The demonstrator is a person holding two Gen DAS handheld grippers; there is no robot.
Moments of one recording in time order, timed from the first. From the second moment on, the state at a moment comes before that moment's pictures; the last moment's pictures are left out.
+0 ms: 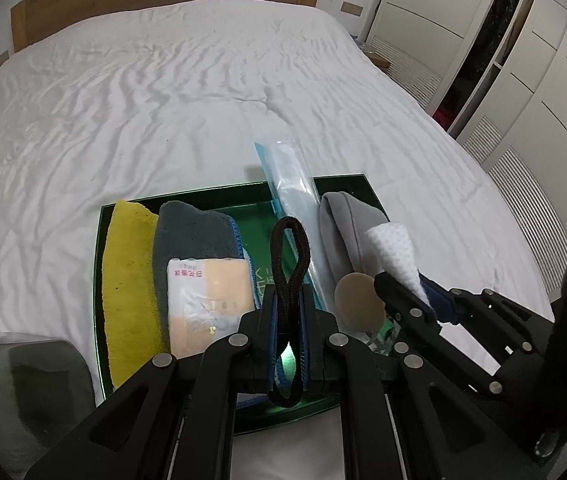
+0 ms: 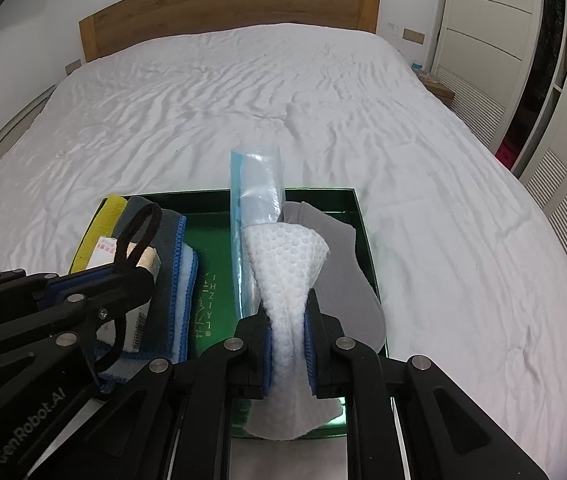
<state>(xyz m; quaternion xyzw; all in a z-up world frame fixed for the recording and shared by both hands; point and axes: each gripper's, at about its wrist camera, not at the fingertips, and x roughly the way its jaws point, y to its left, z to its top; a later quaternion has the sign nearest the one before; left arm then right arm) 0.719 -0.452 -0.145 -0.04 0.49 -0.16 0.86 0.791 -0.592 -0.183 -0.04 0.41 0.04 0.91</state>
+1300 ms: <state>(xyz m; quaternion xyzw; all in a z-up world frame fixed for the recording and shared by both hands) 0.734 -0.451 -0.150 -0.04 0.50 -0.15 0.85 0.803 -0.592 -0.192 -0.03 0.43 0.04 0.90</state>
